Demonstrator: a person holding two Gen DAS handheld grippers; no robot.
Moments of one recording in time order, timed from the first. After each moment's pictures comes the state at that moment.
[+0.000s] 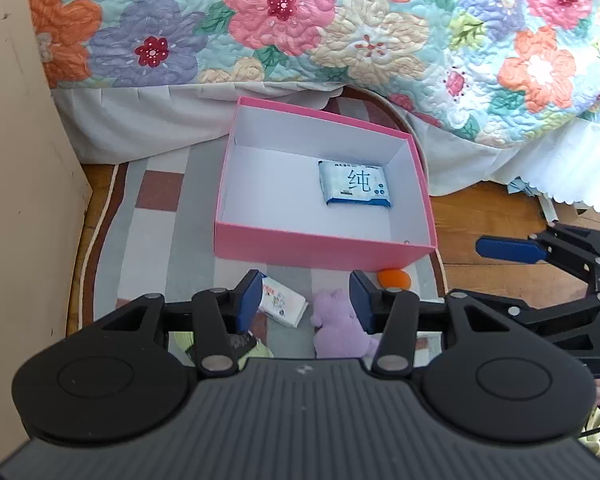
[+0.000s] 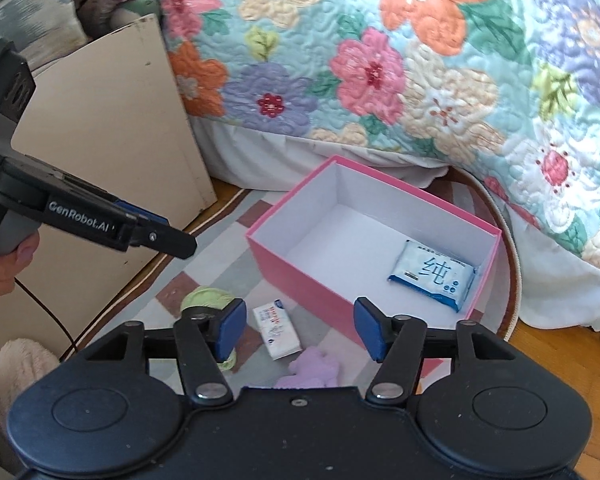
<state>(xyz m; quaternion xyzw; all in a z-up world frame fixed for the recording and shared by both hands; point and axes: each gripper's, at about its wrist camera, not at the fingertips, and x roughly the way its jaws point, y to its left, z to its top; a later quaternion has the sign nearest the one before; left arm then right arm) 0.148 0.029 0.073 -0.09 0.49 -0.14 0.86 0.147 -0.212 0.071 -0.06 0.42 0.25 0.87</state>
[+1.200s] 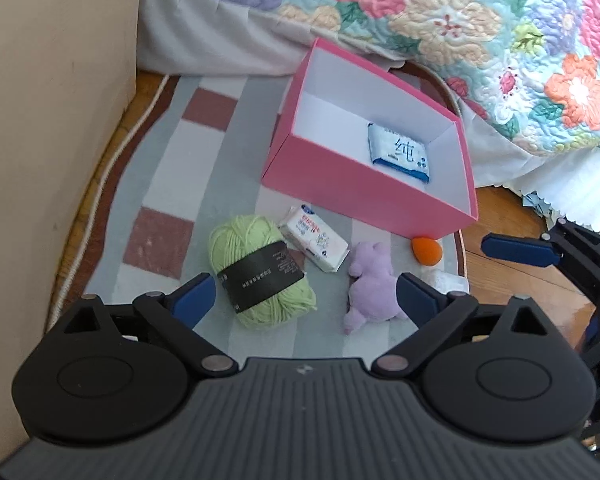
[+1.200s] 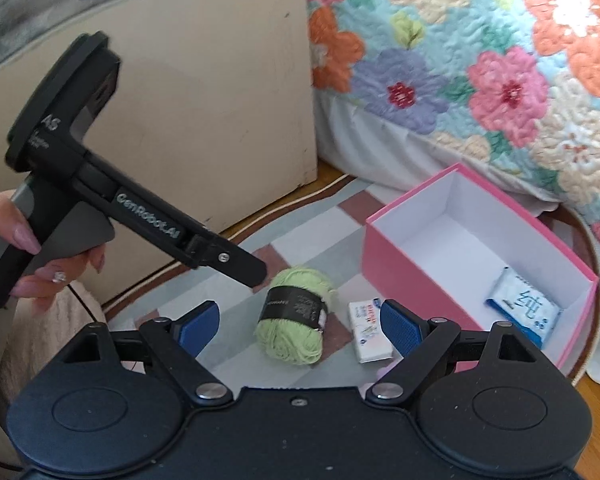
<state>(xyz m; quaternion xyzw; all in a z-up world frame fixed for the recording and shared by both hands) 0.110 0.099 -0.003 -0.18 0.52 -0.11 0.83 0.113 -0.136 0.038 -0.13 0.40 0.37 0.83</state>
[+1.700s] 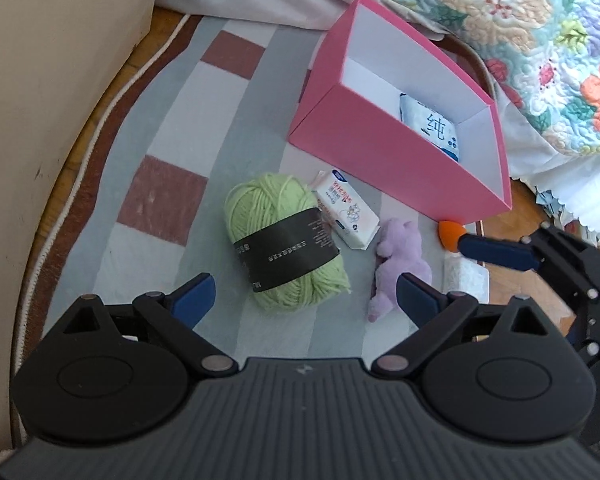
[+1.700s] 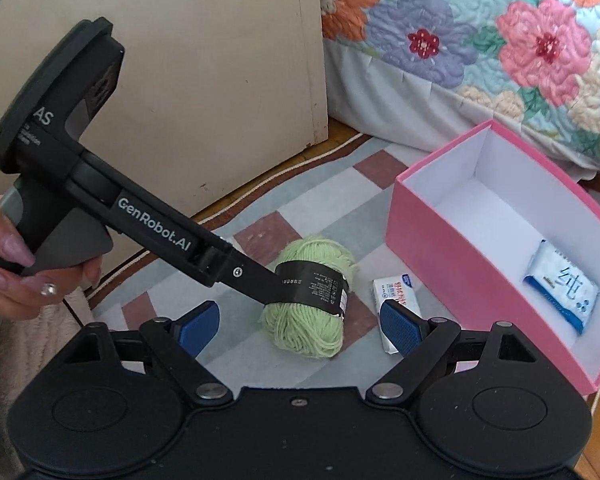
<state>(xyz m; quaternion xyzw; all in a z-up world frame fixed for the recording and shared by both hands) 0.120 0.115 -0.061 -0.22 0.55 -0.11 0.80 0.132 -0.105 -0.017 -0.13 0.44 0.36 0.81</state>
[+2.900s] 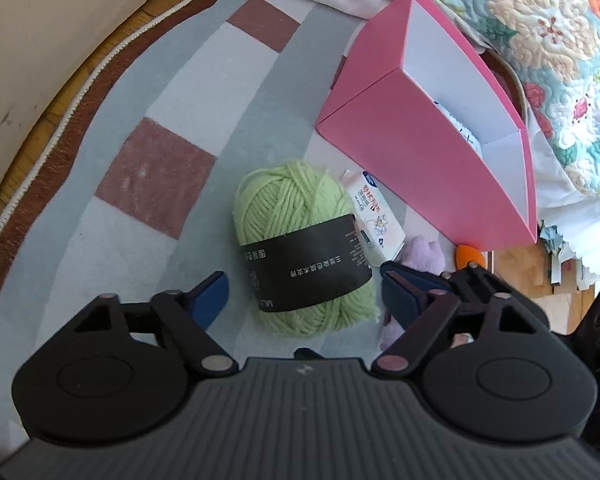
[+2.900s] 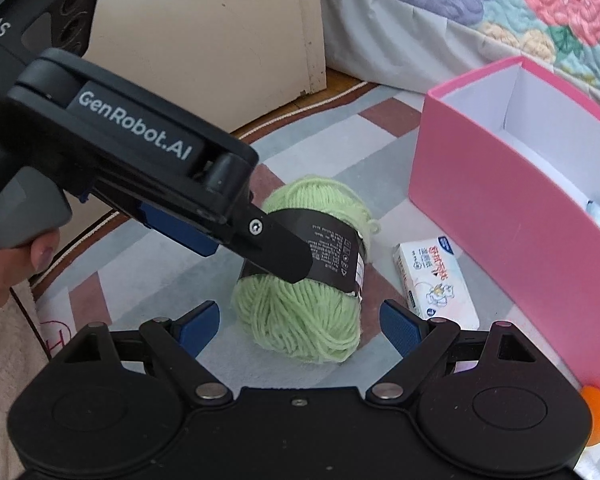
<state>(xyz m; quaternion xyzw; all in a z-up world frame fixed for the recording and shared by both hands) 0.138 0.120 -0.122 -0.28 0.55 -0.09 0.78 0.146 -0.082 -0.108 -0.12 0.46 0.35 0.81</state>
